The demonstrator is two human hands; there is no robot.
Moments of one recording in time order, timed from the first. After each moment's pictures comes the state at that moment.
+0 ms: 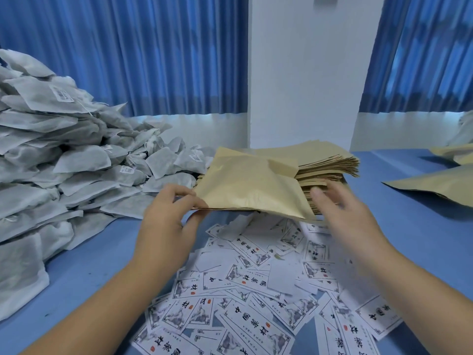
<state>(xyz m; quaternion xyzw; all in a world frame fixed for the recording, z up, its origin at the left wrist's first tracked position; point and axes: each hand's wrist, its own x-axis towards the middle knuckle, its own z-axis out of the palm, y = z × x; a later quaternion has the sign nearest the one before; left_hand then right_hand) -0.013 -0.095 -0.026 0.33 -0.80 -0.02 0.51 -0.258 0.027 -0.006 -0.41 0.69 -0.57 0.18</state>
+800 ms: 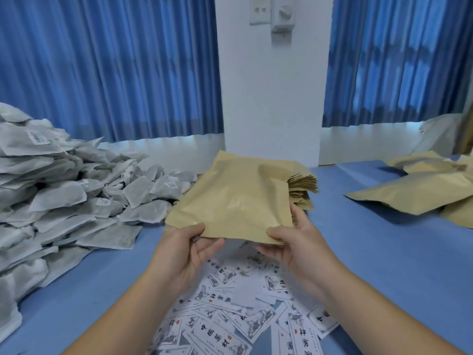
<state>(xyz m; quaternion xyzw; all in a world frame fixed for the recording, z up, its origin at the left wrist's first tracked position) -0.076 -0.055 0.009 0.28 -0.37 -0.77 0.44 -0.253 0.041 -0.004 -0.34 0.40 -0.72 0.45</state>
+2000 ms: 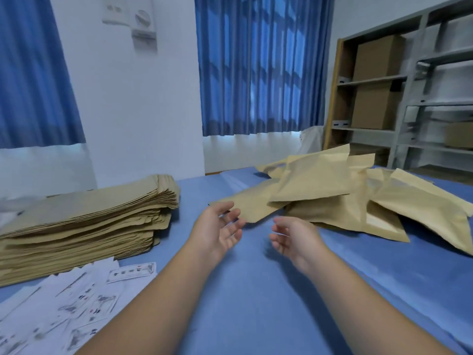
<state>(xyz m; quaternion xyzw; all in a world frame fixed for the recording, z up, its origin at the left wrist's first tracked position) -0.382 0.071 0.032 0.24 -0.43 -0.84 0.23 -0.495 0.190 0.003 -0.09 0.59 -0.76 0.26</state>
